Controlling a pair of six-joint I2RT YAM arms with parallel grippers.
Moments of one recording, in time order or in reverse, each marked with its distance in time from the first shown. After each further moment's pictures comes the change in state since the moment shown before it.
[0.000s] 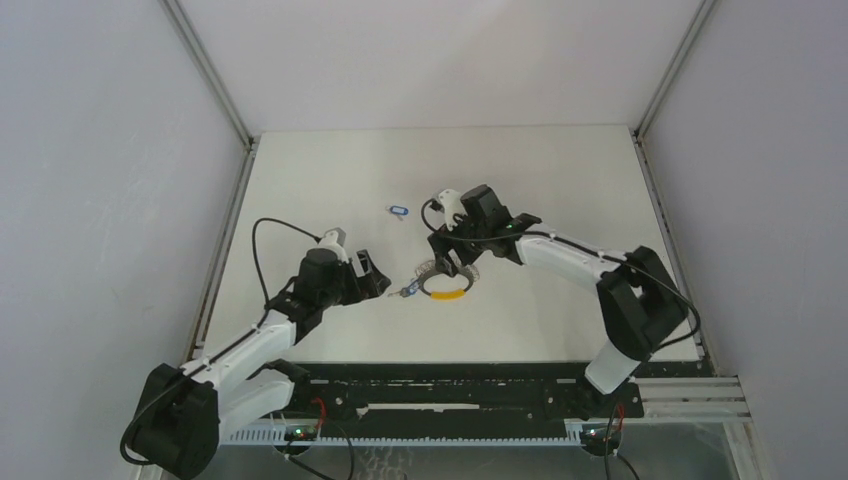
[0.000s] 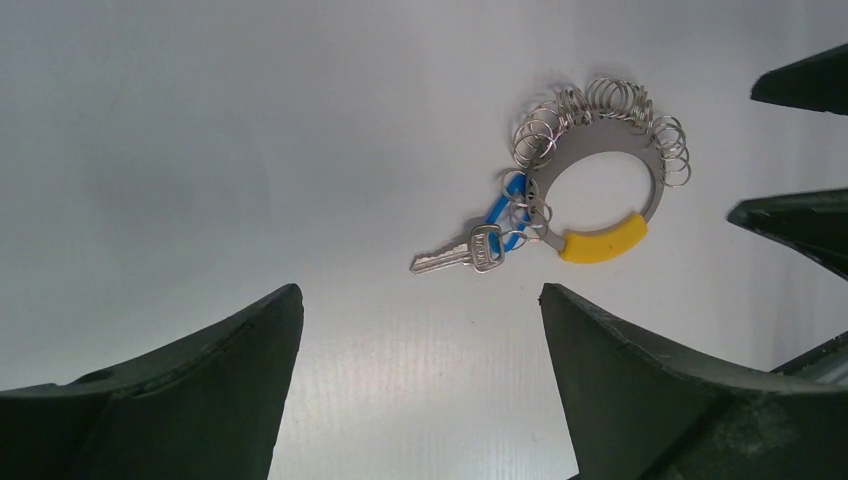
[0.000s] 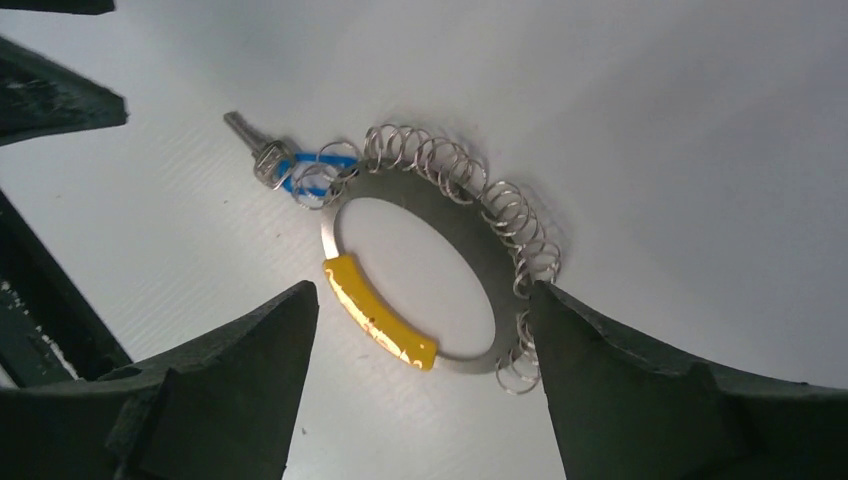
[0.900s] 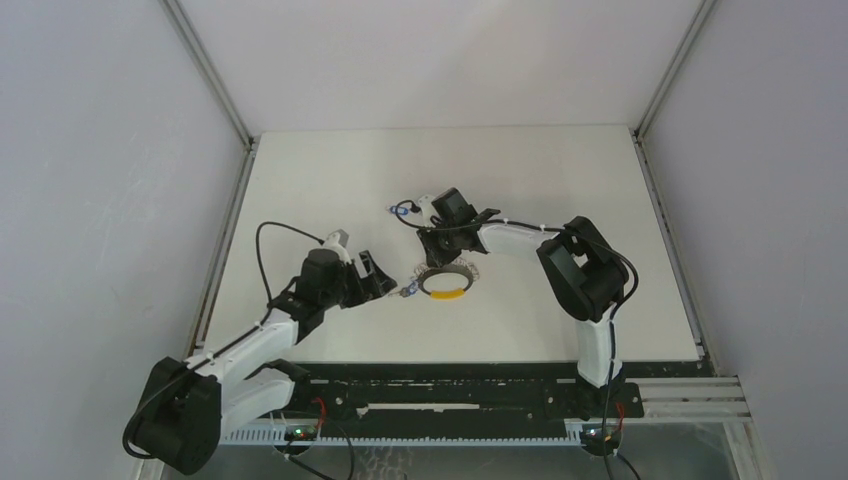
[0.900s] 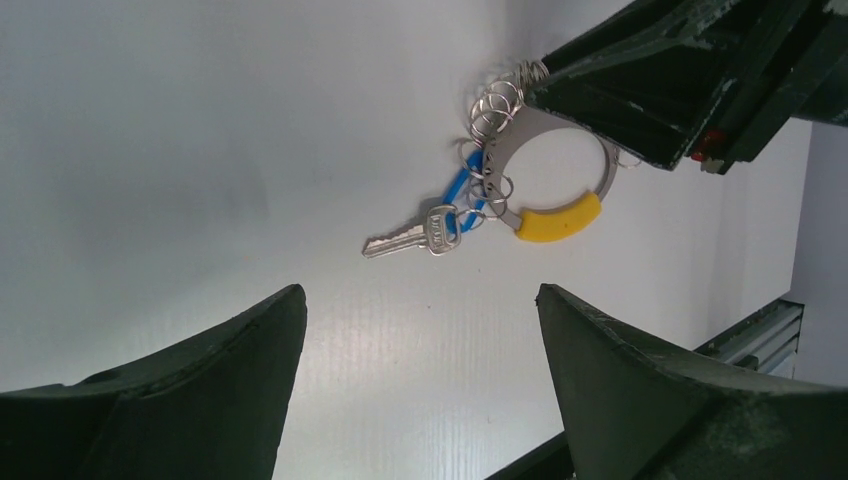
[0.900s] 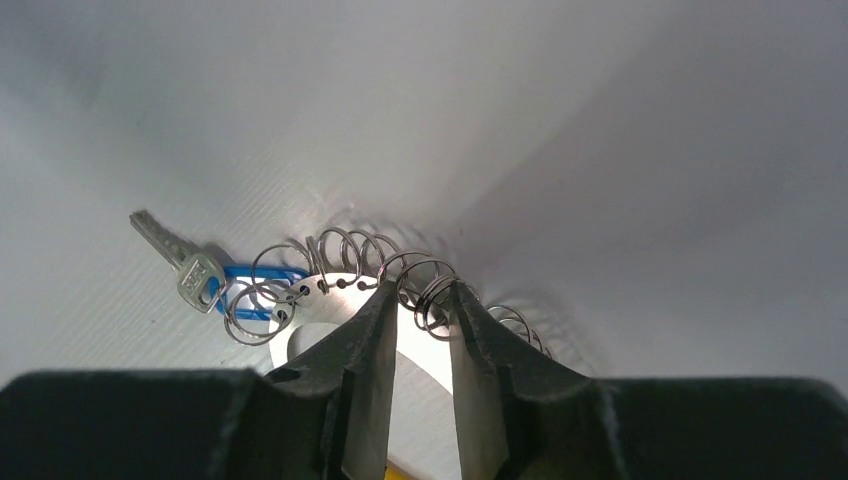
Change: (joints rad) left arm 0.007 0.021 -0.019 0.039 0.086 -0.088; right arm 0.048 0.377 0.221 0.017 0.045 0.067
